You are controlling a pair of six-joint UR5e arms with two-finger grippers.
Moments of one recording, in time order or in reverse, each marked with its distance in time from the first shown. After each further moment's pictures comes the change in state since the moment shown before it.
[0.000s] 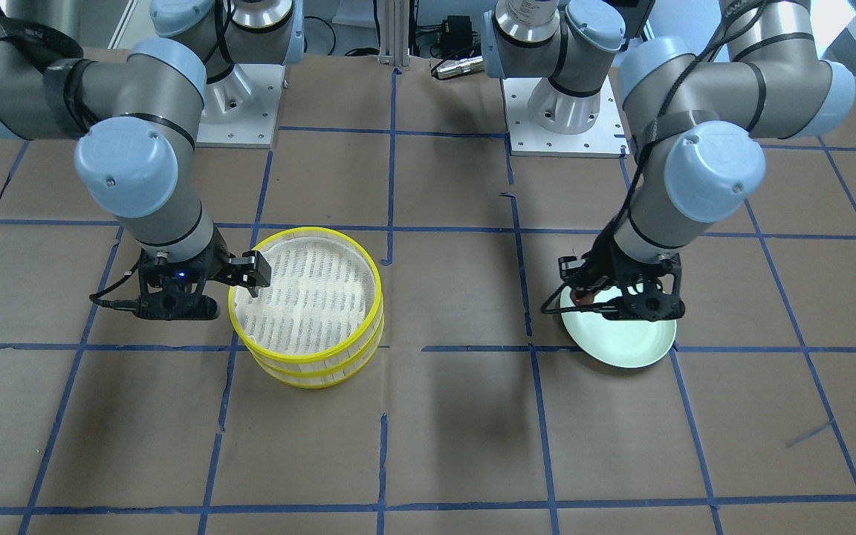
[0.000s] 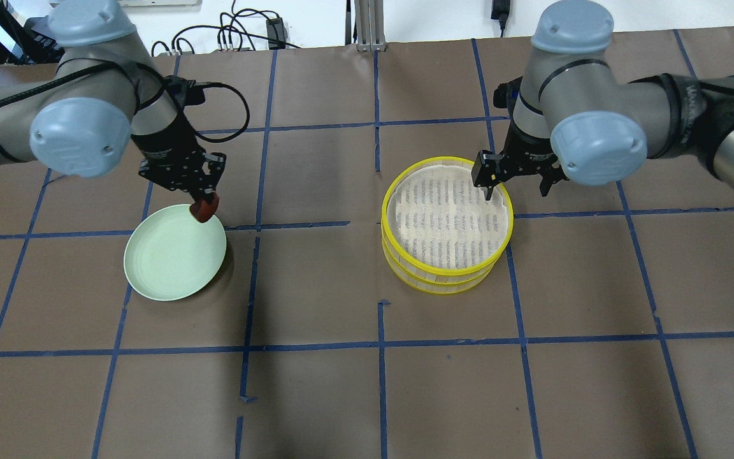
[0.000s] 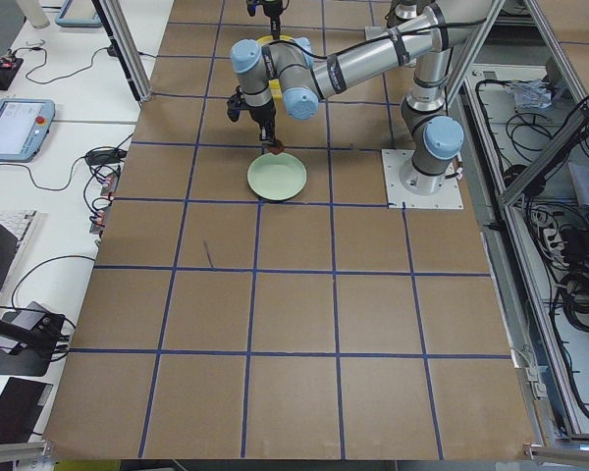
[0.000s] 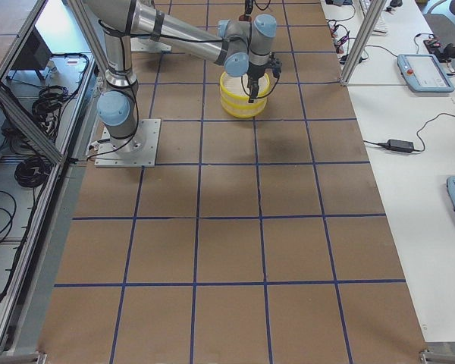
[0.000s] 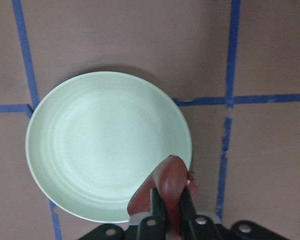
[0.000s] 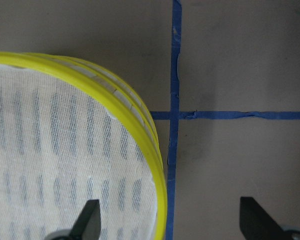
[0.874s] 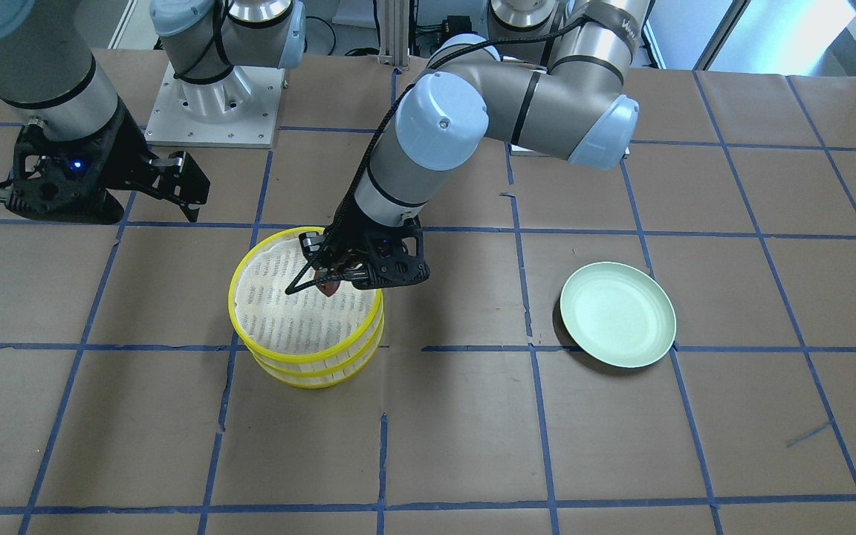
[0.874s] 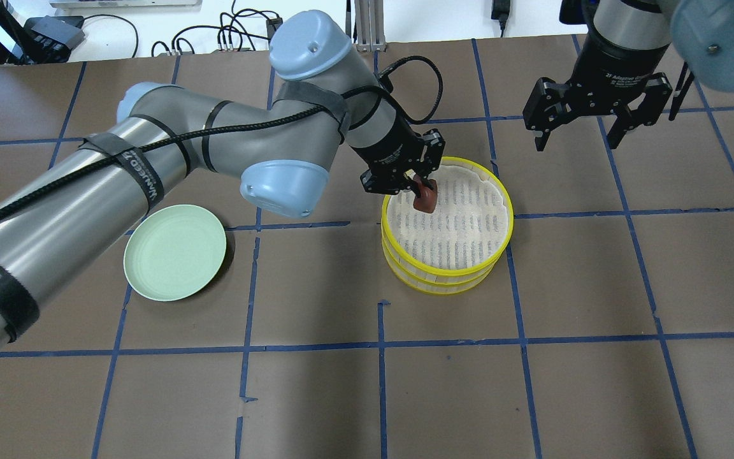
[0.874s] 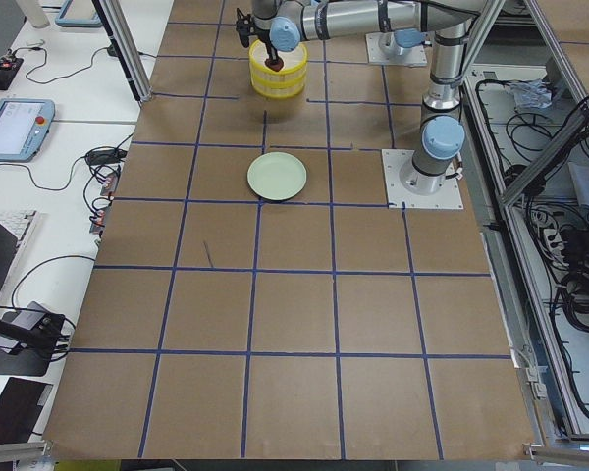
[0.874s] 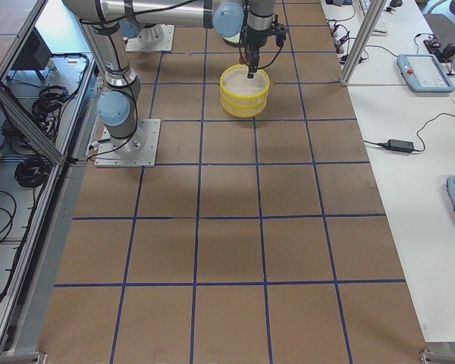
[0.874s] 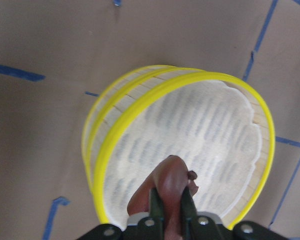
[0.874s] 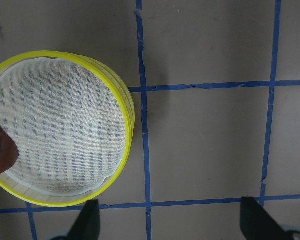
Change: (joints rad) left arm -0.394 -0.137 0.062 0.355 -0.351 -0.711; right arm -0.064 -0.143 -0.196 0.325 0.001 -0.014
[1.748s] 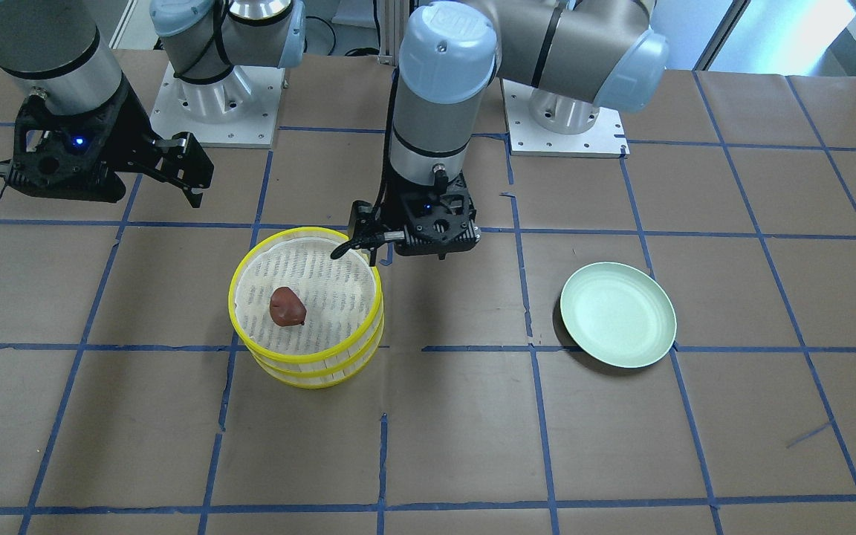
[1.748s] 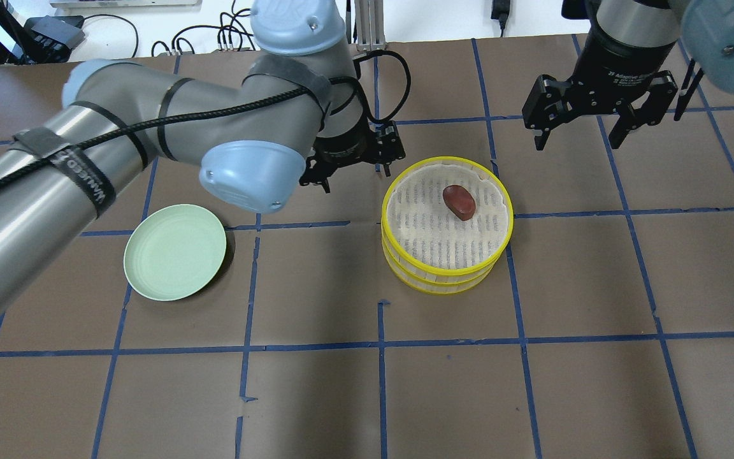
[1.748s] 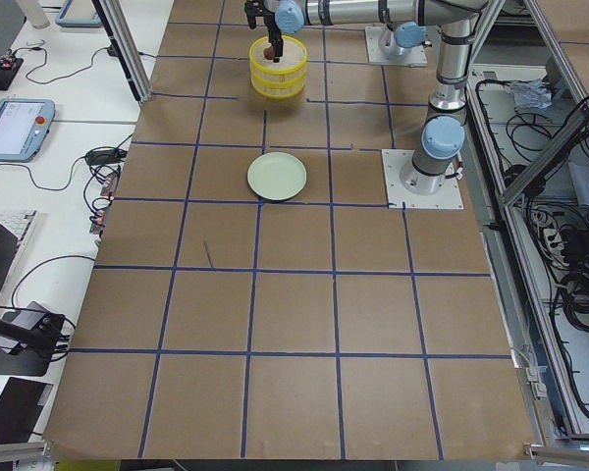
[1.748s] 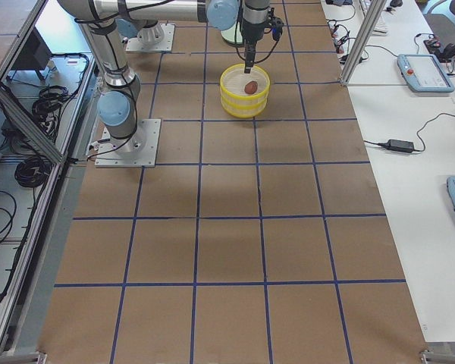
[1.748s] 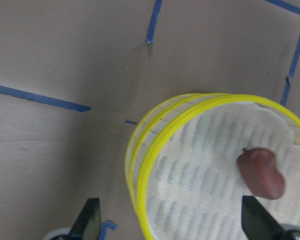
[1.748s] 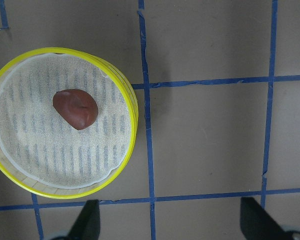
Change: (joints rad) left arm 0.053 0.149 0.024 -0.262 0.344 0.282; right arm 0.014 -0.029 0.003 0.009 0.002 0.022
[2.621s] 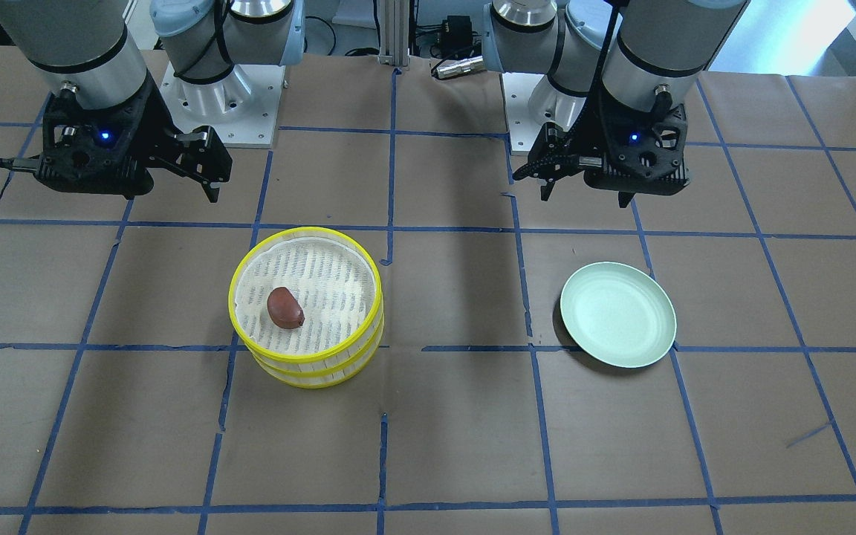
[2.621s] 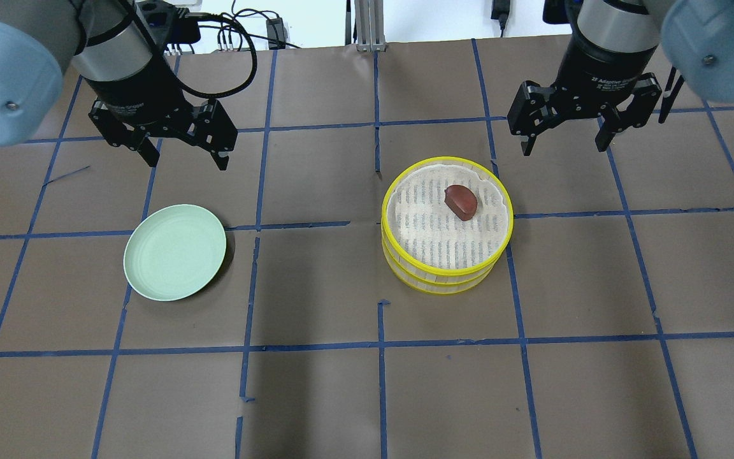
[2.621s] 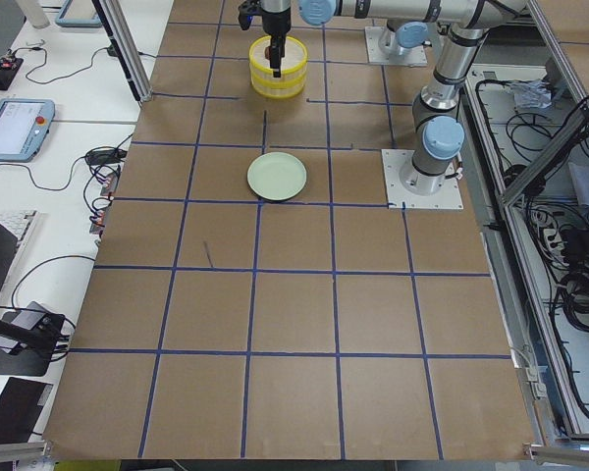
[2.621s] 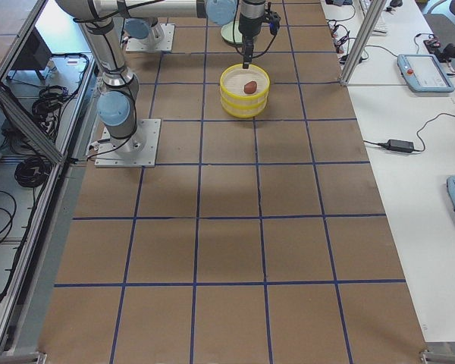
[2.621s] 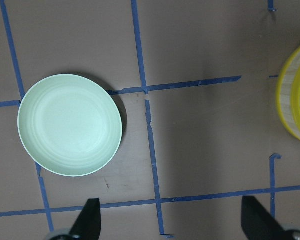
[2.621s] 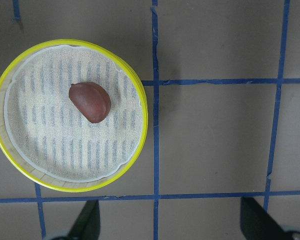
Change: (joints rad) left arm 0.296 0.173 0.062 -0.351 0.058 0.539; right arm 0.035 0.001 -0.004 0.004 -0.005 -0.004
